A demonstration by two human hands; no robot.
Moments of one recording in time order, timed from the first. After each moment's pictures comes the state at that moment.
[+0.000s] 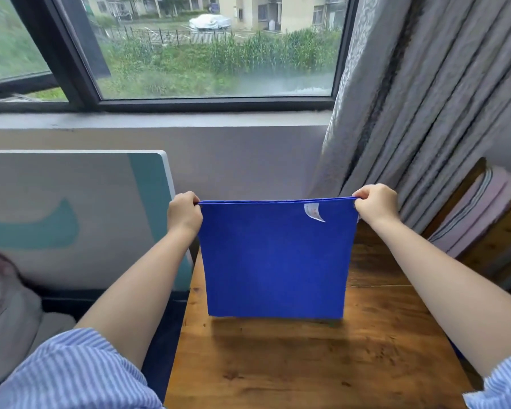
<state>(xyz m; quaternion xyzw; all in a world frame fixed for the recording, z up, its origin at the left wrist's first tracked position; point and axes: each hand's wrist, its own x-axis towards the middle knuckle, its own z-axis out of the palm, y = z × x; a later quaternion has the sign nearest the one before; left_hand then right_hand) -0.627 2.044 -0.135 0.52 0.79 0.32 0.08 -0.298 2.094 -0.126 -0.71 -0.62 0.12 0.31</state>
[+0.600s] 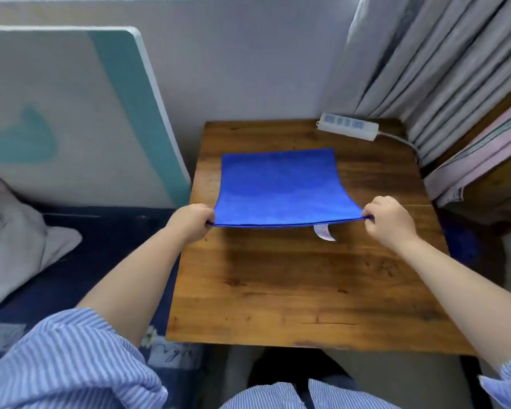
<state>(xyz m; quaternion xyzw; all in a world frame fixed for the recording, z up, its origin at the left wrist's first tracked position) -0.630 1.951 -0.265 0.71 0.68 -0.07 0.16 -0.262 1.988 -0.271 -0.63 -0.77 0.10 0.08</state>
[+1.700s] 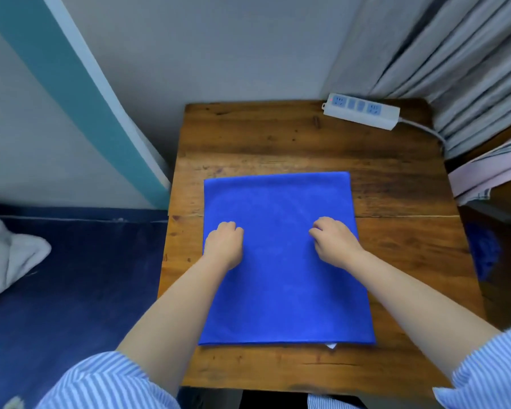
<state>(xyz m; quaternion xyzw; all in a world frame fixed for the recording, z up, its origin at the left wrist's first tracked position) -0.556 2.017 -0.351 0.69 0.67 -0.19 0.20 -0.332 2.054 -0.363 -0.48 -0.85 0.14 -0.18</state>
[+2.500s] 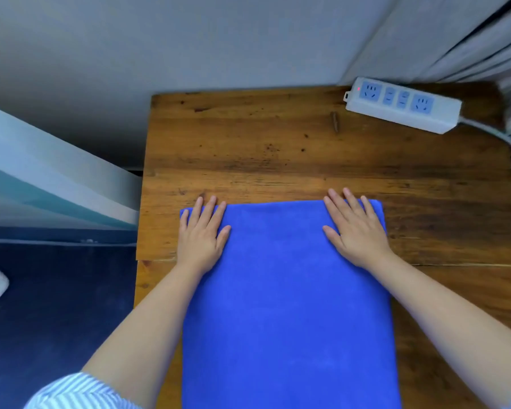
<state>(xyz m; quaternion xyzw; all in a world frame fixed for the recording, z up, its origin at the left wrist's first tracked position) -0.607 2.118 -0.451 0.65 0.73 -0.06 0.19 -0.318 2.169 -0.433 -0.55 -0.81 0.17 -0.13</state>
